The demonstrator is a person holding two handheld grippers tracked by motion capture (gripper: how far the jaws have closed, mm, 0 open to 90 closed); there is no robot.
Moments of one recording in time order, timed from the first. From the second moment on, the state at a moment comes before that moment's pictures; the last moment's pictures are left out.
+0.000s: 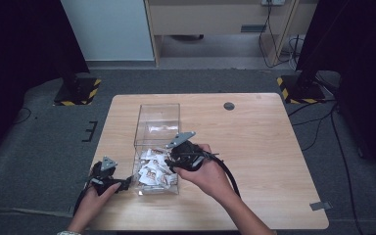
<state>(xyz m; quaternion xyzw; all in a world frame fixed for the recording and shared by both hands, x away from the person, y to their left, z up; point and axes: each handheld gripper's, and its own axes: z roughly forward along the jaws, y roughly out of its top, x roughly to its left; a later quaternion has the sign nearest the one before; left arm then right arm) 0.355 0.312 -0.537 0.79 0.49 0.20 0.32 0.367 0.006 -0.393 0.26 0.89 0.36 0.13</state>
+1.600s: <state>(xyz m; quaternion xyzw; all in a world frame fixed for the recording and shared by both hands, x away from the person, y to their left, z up) 0.356 0.312 -0.537 0.79 0.48 0.20 0.32 0.374 0.045 -0.445 0.23 0.91 0.31 0.11</state>
